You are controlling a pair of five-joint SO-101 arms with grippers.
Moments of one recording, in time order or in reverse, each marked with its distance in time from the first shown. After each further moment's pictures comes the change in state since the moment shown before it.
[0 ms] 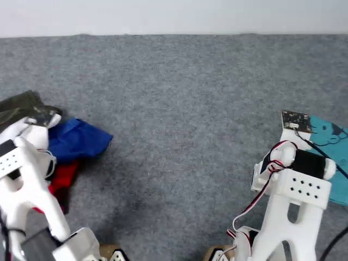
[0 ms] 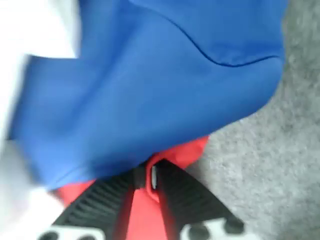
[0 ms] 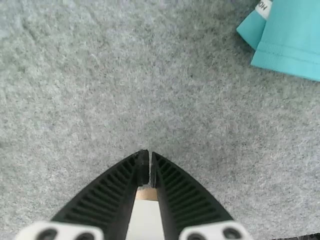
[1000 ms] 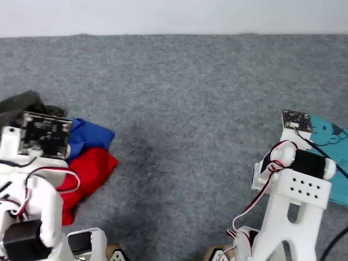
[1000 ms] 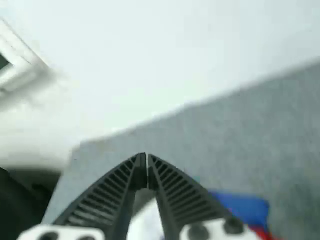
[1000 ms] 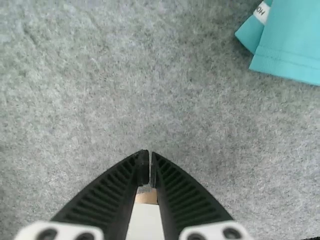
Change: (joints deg) left arm 23.2 -52.0 -5.4 -4.7 12.2; right arm 0.0 0.0 0.0 -0.9 0.0
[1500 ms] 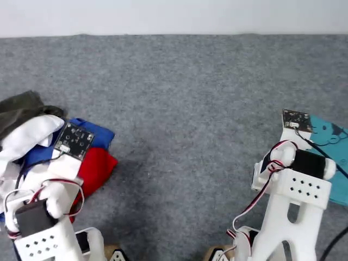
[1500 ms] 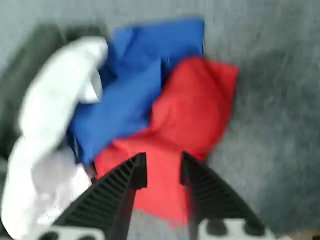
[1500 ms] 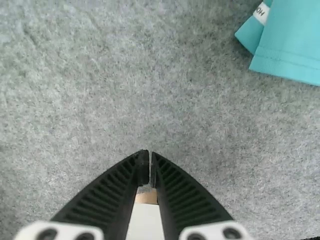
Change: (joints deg) left arm -10.3 0.3 20.5 19.8 -12.8; right arm 0.0 0.0 0.0 0.0 0.0
